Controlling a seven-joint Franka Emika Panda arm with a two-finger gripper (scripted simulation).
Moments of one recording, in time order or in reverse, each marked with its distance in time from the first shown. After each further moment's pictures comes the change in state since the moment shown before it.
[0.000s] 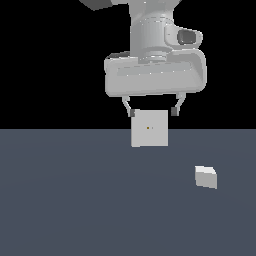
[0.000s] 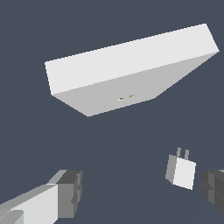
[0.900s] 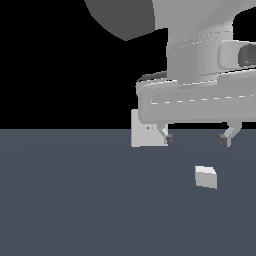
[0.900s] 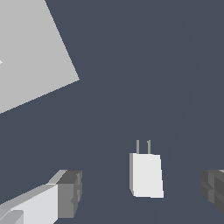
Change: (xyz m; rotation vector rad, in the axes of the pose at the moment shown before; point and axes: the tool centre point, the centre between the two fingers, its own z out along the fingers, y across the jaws) arm -0.034 0.076 0.054 -0.047 0.169 0.212
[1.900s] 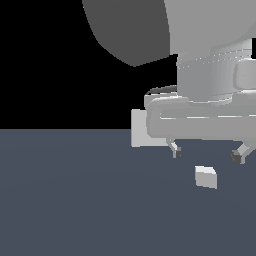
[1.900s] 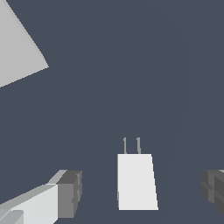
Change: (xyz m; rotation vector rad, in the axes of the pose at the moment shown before) arm -0.011 0.017 0.024 -0.010 0.040 0.051
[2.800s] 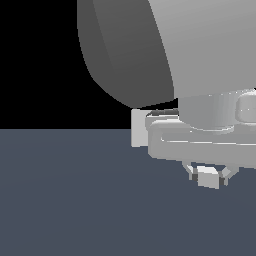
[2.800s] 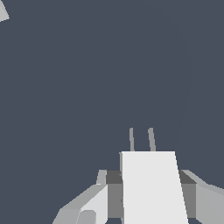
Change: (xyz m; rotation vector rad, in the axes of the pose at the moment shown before) arm -0.015 0.002 0.036 -0.002 0.000 0.005
